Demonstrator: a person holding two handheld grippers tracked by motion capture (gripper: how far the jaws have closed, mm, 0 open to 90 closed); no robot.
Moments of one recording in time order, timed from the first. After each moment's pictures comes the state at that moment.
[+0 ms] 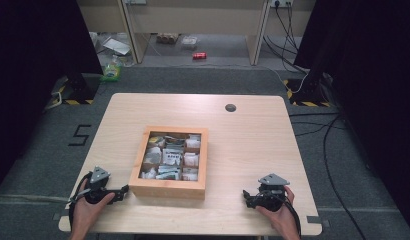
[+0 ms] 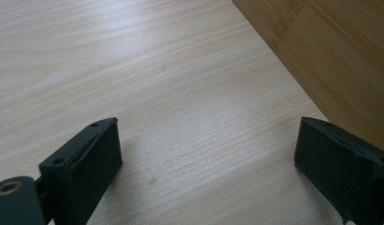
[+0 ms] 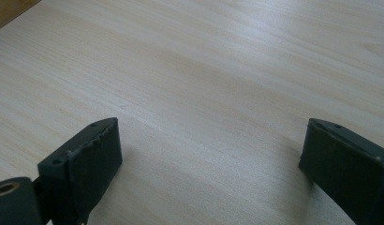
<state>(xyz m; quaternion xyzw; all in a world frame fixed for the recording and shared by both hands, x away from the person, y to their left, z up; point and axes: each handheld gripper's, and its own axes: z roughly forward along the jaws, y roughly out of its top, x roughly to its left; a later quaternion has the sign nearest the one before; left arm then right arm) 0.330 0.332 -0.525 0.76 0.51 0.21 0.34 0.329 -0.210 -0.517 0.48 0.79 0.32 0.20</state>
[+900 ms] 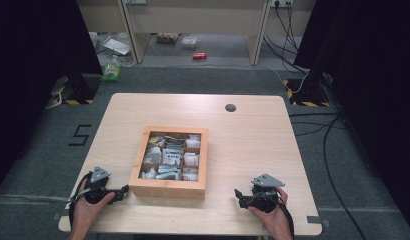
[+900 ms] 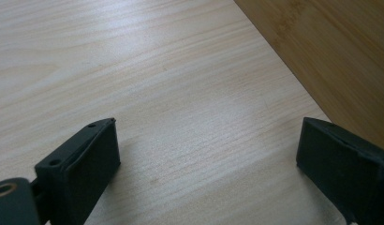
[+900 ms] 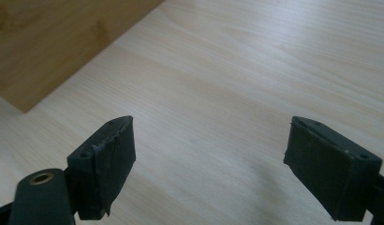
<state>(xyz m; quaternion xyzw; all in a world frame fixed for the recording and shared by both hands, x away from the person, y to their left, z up) 0.331 0.332 -0.526 0.76 0.51 0.21 0.34 0.319 -0.184 -0.500 0.45 0.79 0.37 0.19</state>
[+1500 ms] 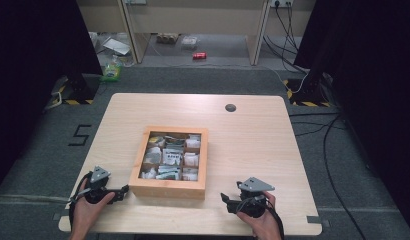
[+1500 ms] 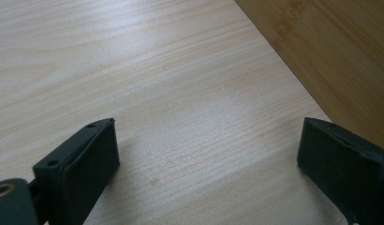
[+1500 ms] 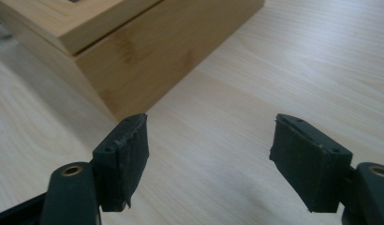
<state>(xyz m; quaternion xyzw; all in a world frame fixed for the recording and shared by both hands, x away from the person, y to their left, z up) 0.331 0.332 -0.526 0.76 0.51 0.21 0.34 0.301 -0.147 -0.486 0.41 0.80 0.42 0.15</state>
